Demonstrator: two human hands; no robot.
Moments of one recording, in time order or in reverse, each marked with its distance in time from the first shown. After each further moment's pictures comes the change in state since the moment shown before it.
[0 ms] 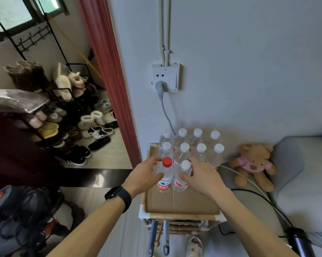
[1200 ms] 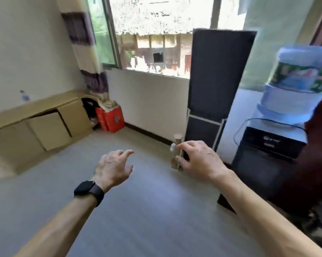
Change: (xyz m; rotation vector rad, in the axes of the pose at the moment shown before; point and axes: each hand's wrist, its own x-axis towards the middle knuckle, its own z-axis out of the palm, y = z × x) left_hand -0.936 0.120 0.277 0.248 1.043 -1.986; right_hand -0.689 -0.385 0.100 -0.011 -0.698 -2.196
